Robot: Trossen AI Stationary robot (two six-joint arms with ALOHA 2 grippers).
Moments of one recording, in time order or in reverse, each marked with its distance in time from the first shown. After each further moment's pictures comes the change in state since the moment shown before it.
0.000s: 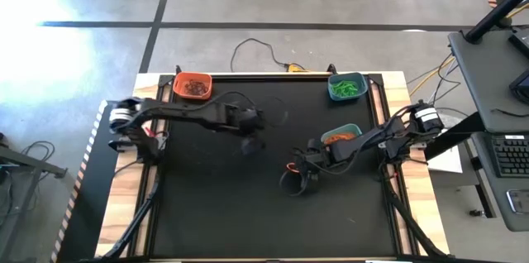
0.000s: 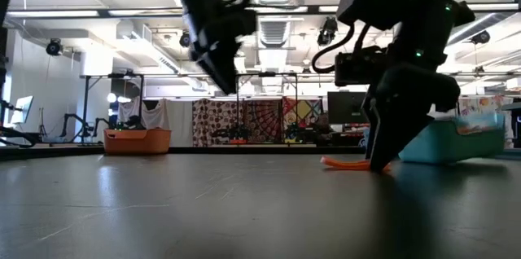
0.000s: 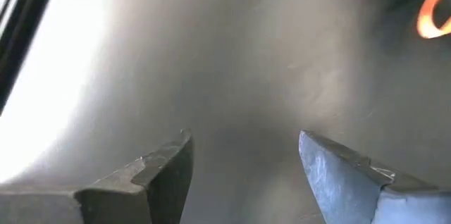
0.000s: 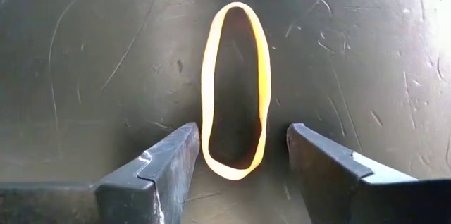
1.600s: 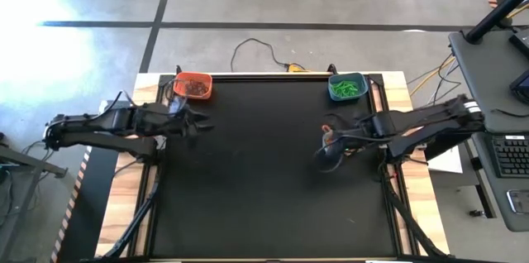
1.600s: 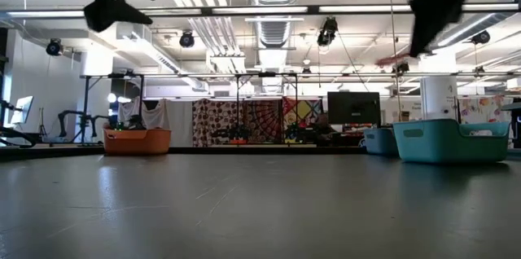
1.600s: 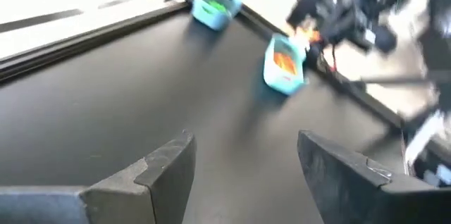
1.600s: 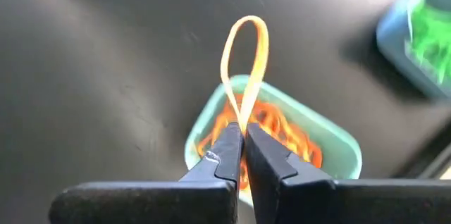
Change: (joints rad) left arm -0.053 -1.072 -0.619 0.277 -0.019 -0.331; right arm -0.021 -0.511 0.232 -0.846 0.259 0.362
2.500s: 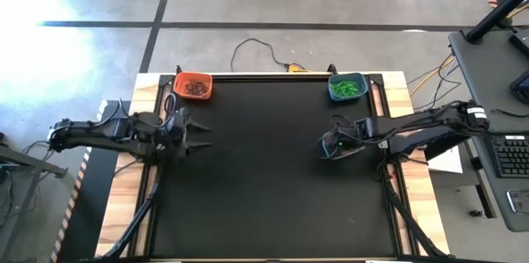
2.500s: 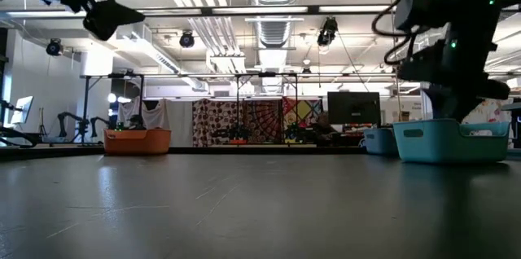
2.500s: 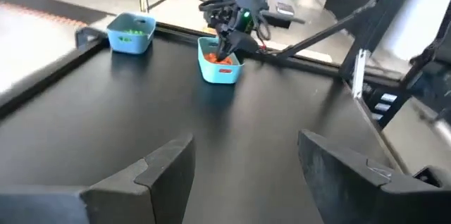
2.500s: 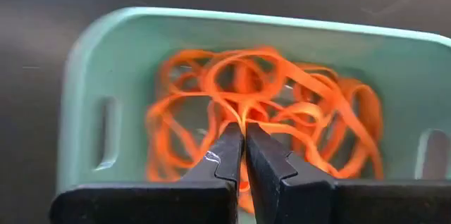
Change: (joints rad) left arm -0.052 -0.217 -0.260 0.231 0.185 0.350; right arm -0.213 -0.054 -0.479 0.382 -0.156 0.305
